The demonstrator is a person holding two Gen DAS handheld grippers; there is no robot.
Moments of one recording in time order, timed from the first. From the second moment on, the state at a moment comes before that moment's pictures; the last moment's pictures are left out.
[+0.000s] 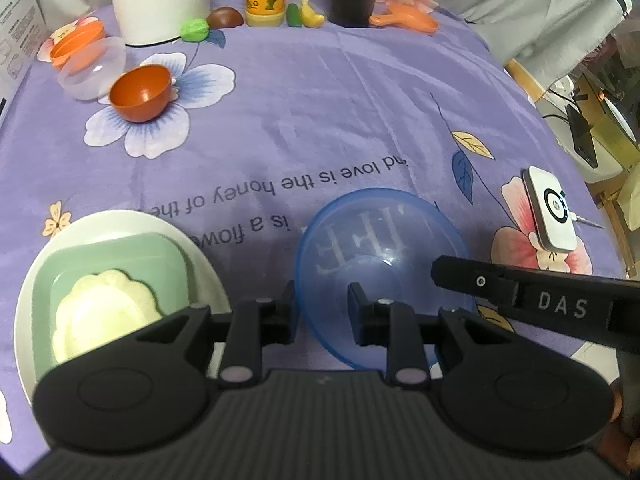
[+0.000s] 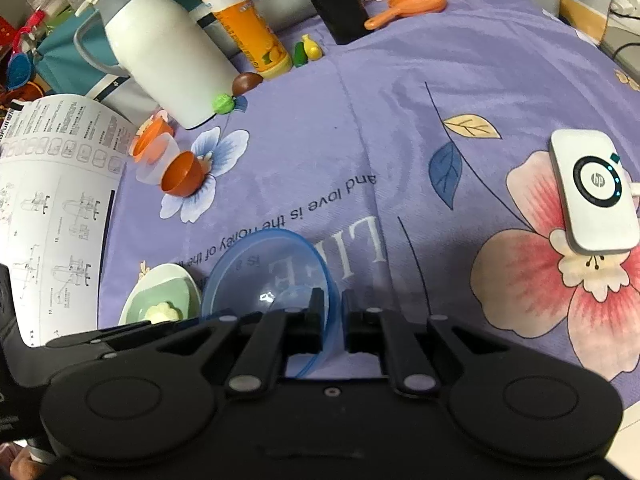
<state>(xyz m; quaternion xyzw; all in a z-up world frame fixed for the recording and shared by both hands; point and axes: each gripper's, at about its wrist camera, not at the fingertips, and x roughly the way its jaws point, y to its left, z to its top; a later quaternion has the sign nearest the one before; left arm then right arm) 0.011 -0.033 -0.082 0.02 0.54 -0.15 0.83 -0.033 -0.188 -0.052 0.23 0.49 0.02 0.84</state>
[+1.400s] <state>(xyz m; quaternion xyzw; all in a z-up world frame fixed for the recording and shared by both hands) -0.002 -0.028 -0.056 0.04 0.47 -0.15 0.87 -0.040 -0.196 -0.038 0.21 0.46 -0.05 0.86</state>
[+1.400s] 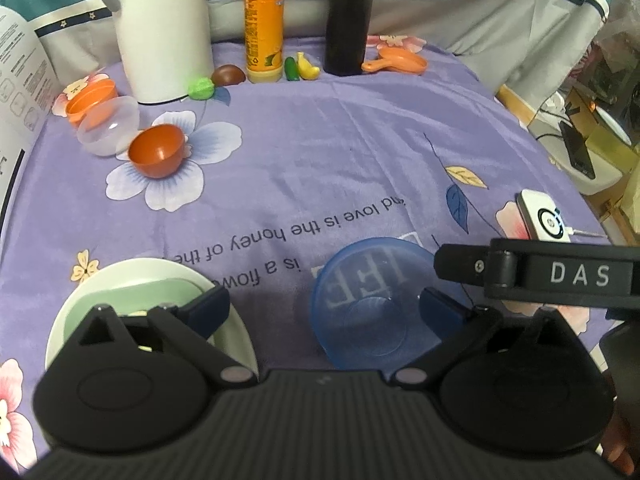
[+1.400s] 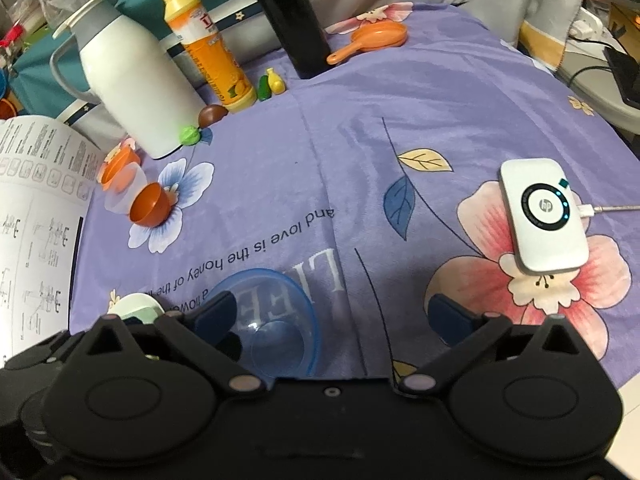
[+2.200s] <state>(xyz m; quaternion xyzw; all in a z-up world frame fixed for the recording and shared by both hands) 0.014 0.063 -0.056 -0.06 0.46 -0.09 0.88 -0.007 -0.145 -0.020 0.14 0.47 -0.02 0.87</state>
